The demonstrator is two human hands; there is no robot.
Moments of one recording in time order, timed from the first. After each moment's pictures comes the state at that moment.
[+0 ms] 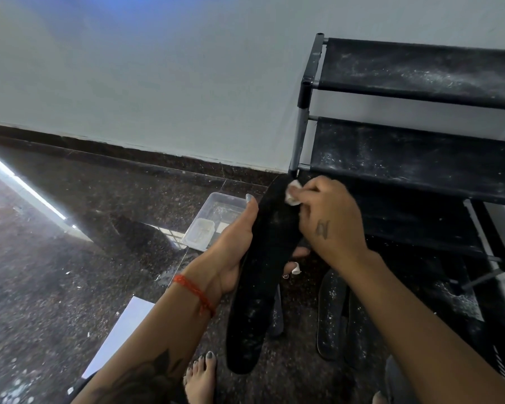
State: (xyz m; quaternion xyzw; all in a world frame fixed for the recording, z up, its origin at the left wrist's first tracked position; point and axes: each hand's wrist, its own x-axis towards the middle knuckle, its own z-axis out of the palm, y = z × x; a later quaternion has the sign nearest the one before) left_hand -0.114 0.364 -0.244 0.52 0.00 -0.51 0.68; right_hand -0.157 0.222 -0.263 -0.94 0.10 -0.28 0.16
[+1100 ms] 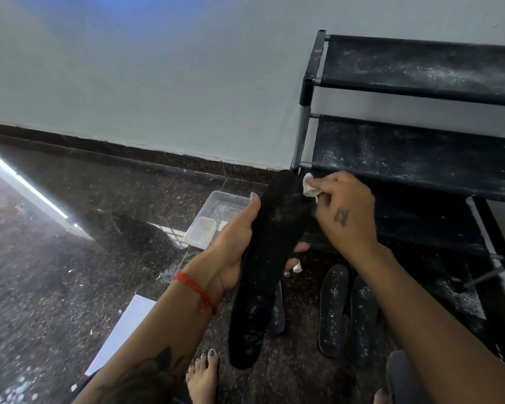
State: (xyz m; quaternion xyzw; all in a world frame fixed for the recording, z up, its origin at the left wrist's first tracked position) left_hand -0.110 0.367 -0.247 0.52 0.01 -0.50 0.69; right_hand -0.154 0.206 -0.261 -0.90 0.16 -0.31 0.24
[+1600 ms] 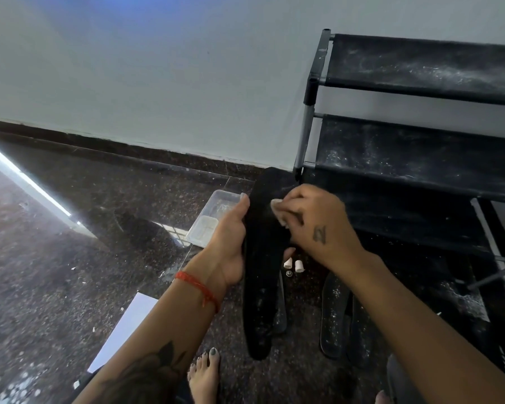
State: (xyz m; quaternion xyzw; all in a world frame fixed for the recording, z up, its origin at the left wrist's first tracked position) left_hand -0.103 0.365 -0.253 0.50 0.05 -0.45 0.74; right_hand -0.158 0.238 -0.259 -0.93 0.03 -0.22 0.29
